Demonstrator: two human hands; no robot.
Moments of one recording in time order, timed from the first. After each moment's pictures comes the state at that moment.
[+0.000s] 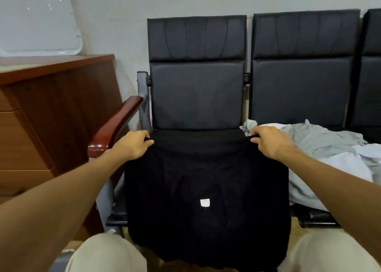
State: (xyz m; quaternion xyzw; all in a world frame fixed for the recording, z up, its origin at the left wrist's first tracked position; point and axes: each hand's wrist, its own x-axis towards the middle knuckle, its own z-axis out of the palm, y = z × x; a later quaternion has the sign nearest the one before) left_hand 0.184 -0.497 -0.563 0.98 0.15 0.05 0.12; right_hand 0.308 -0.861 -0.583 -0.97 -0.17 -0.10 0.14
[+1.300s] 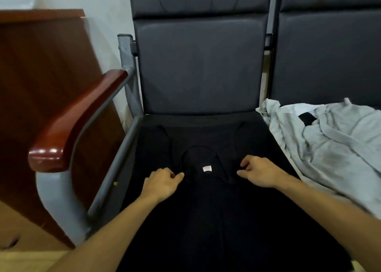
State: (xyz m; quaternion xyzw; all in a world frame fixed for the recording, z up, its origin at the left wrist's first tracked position) left_hand 0.263 -0.534 -0.717 0.94 0.24 -0.10 0.24; right_hand 0.358 -0.787 -0.709 -0.96 -0.12 0.16 0.19
